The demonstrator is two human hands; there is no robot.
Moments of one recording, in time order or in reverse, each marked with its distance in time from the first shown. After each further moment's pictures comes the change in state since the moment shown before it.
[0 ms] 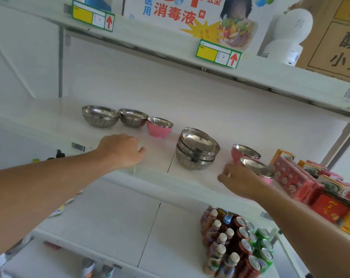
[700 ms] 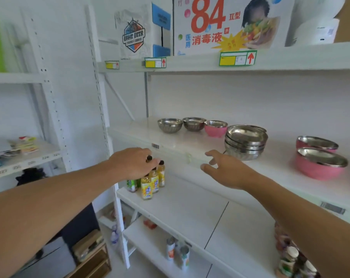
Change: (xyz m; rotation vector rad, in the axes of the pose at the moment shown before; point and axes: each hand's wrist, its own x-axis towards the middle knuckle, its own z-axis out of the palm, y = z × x) left_hand -0.201 -0.030 -0.092 0.051 -0.187 -0.285; right_hand -0.066 -0.110 0.027 0.287 -0.124 -0.586
